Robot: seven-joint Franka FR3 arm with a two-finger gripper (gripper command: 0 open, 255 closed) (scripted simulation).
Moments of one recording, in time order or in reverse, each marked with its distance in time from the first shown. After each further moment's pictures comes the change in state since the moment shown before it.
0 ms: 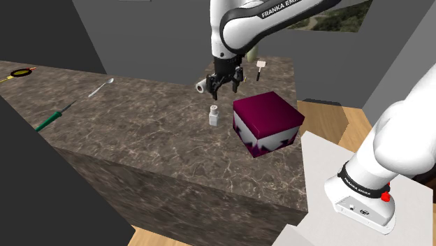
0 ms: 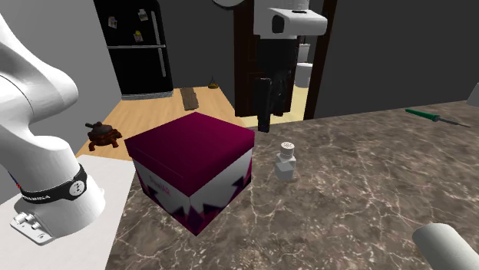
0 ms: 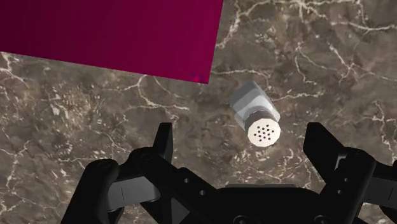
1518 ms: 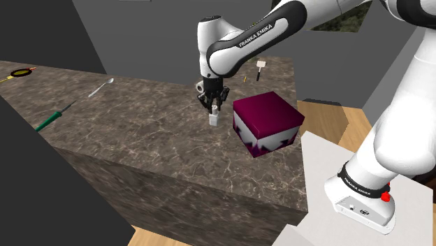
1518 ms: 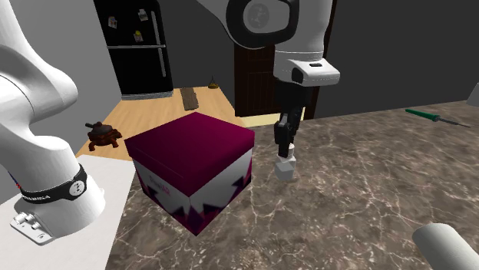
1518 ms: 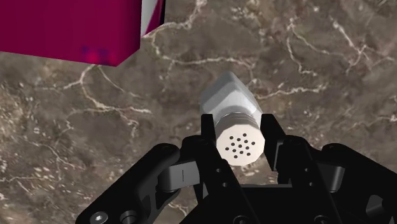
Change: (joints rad) arm 0.018 0.205 0.013 0.056 -0.043 0.143 0.076
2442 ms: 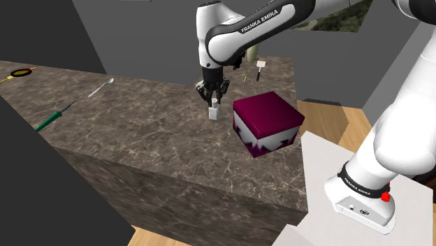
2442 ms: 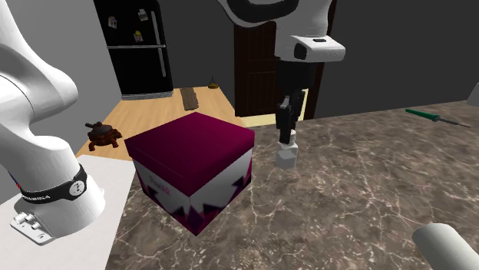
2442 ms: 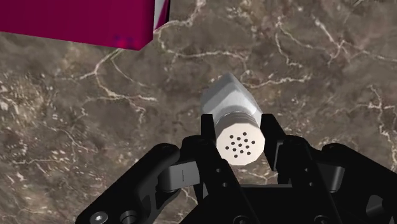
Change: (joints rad) arm -0.002 -0.044 0.003 0.044 0.014 -0.086 -0.009
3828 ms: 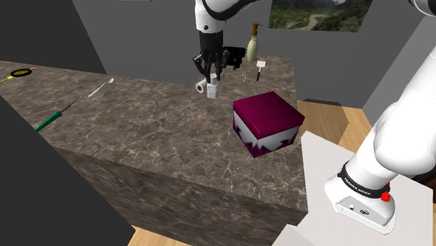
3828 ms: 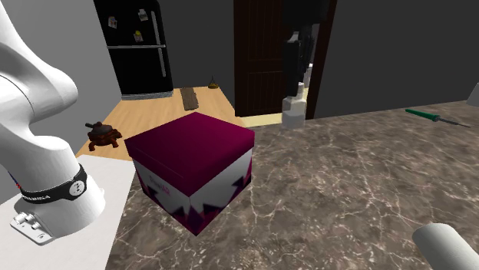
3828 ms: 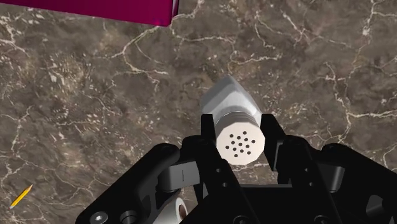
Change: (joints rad) arm -0.002 -0.063 0.001 0.207 0.019 -0.268 -0.017
